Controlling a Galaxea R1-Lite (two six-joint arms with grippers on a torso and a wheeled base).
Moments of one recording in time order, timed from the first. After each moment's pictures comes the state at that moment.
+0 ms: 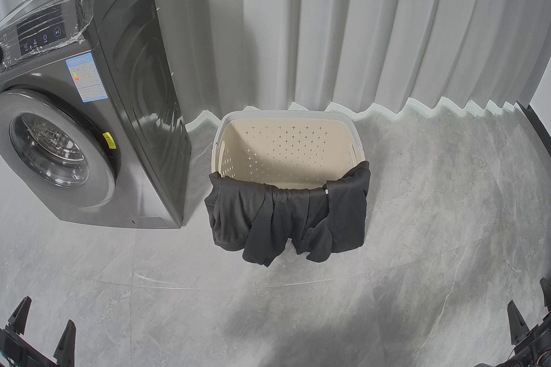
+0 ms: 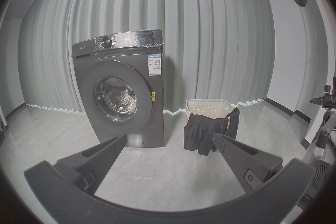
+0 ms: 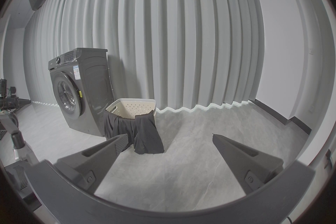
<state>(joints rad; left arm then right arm) 0.00 0.02 -0.02 0.00 -0.02 0.00 0.00 0.02 -0.02 0.00 0.03 -0.01</state>
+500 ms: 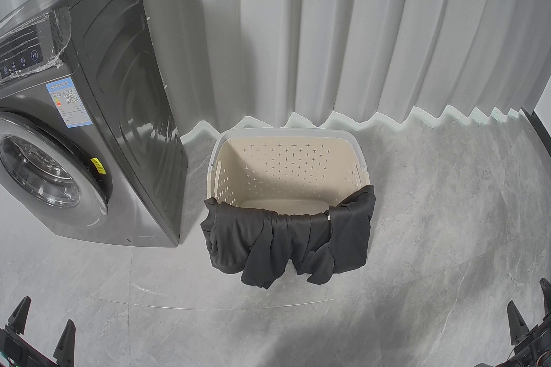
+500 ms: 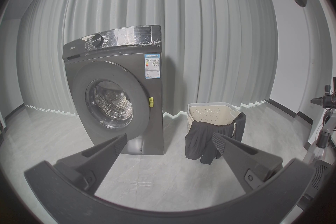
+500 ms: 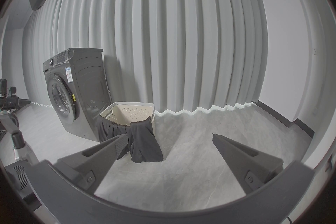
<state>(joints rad) 0.00 0.02 -0.02 0.00 -0.02 0.00 0.00 0.02 -0.02 0.00 0.03 -0.01</state>
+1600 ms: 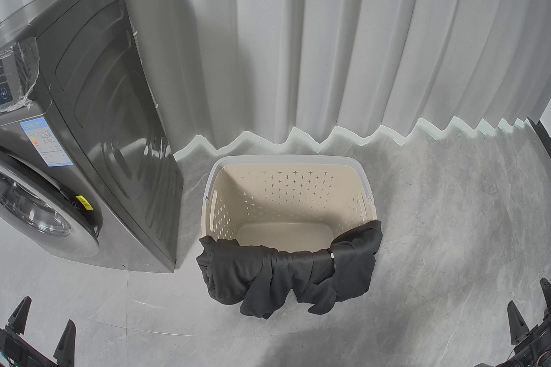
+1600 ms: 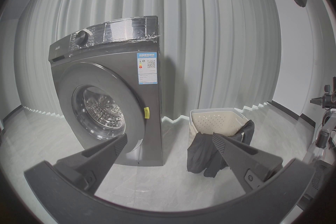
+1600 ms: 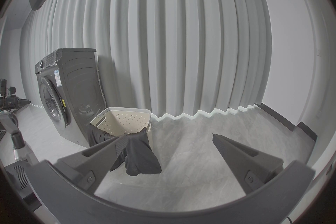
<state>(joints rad) 0.00 0.02 -0.02 0.00 -0.02 0.00 0.00 0.02 -0.02 0.00 0.03 -0.01</state>
